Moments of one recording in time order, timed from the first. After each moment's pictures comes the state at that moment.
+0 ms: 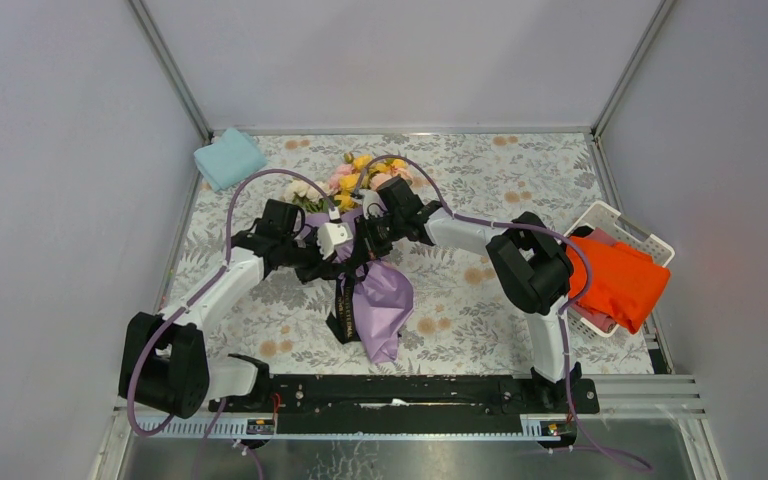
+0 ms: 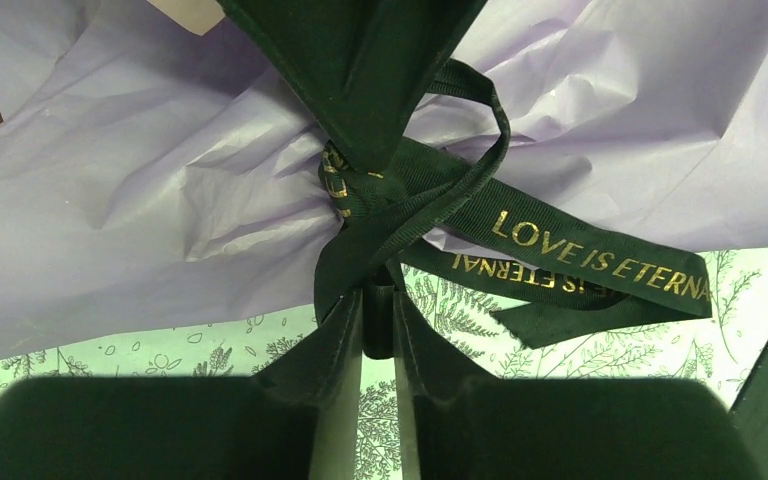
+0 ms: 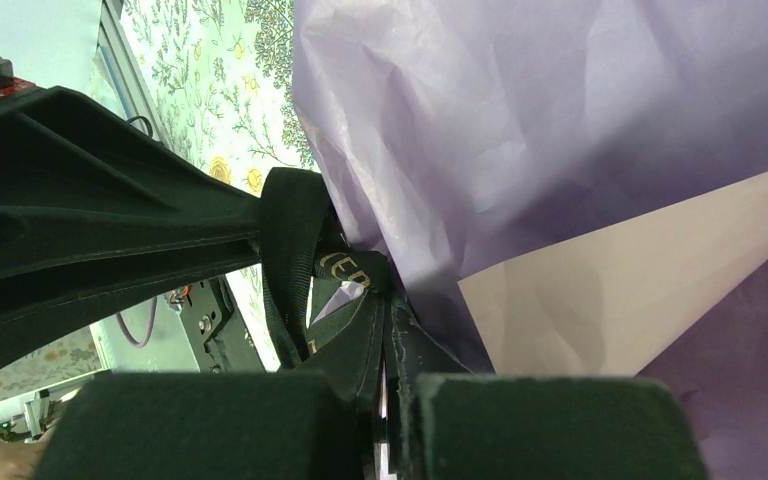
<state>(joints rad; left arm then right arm) -0.27 1.28 0.81 -0.55 0.59 0.75 0.73 2.06 1.42 -0.16 -0.67 0.39</state>
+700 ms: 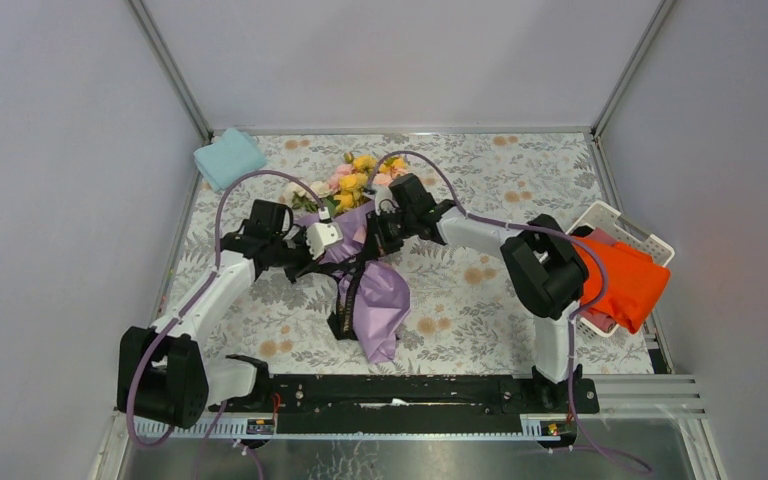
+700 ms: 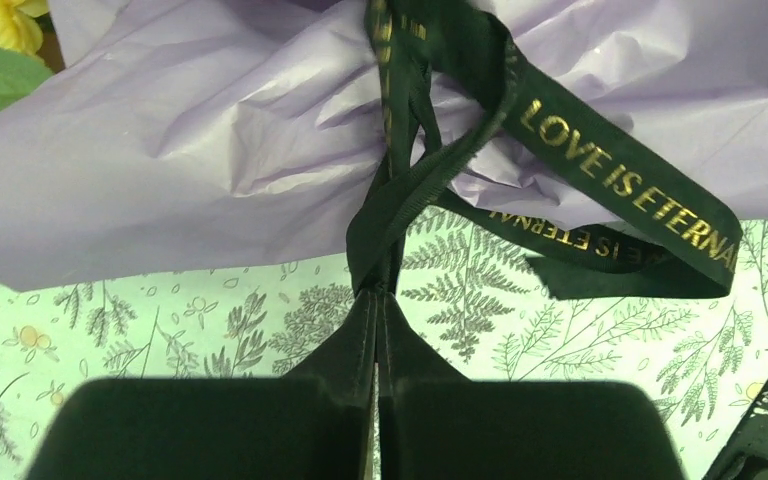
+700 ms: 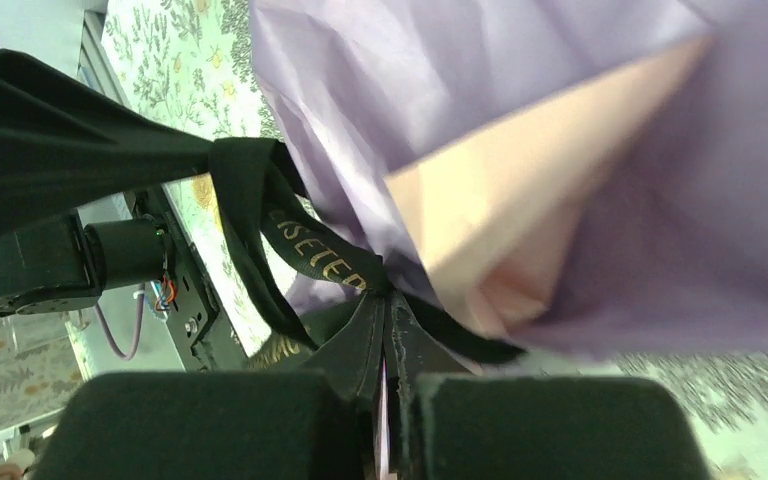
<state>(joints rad) -0.21 1.23 0.81 -0.60 0.56 0.82 0.71 2.01 1.37 -0.17 -0.63 0.38</state>
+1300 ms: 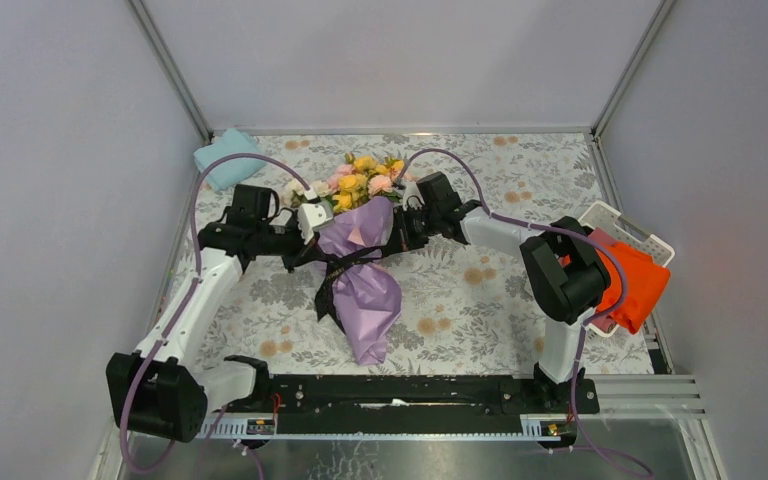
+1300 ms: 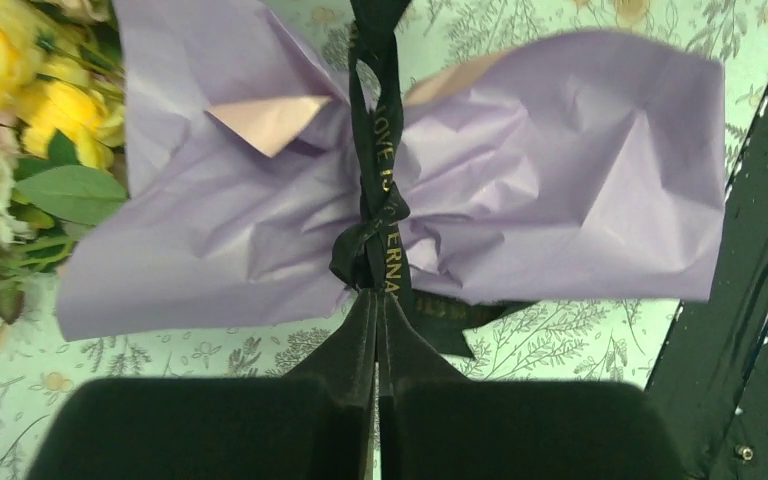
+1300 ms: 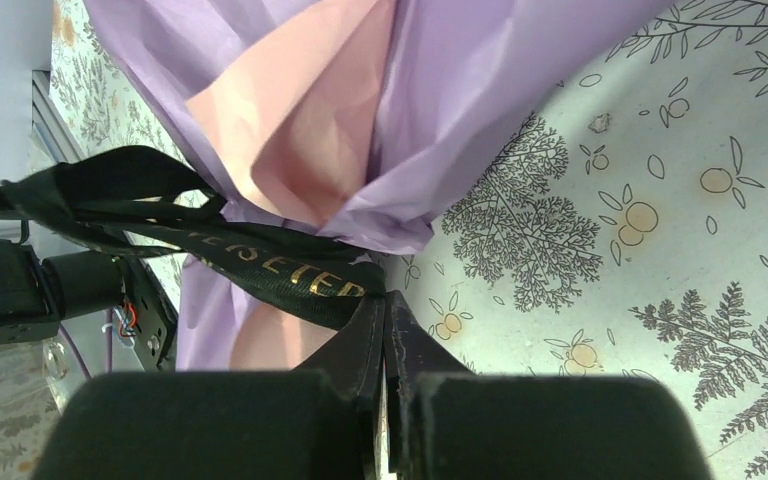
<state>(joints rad) -0.16 1.17 0.96 -0.76 0.75 0.76 0.59 1.89 1.21 -0.15 -0.56 0.37</state>
